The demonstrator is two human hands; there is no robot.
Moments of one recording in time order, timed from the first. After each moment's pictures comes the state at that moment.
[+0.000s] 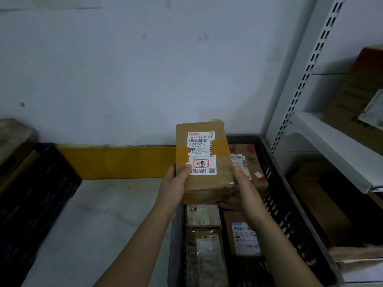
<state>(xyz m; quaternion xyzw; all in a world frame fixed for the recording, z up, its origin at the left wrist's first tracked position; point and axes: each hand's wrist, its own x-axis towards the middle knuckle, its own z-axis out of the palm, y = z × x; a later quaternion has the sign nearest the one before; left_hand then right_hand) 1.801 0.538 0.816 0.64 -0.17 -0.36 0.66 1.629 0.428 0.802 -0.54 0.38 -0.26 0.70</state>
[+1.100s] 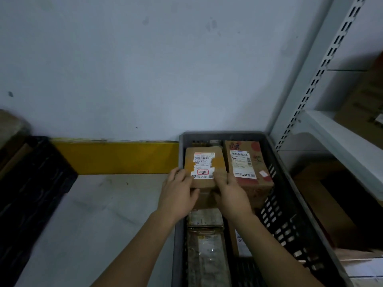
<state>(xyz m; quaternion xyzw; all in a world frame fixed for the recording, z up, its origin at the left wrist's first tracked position) 1.834 0.526 0.748 0.83 -0.52 -0.06 0.17 1.677 0.398 0.722 -0.91 0.39 -0.07 0.14</state>
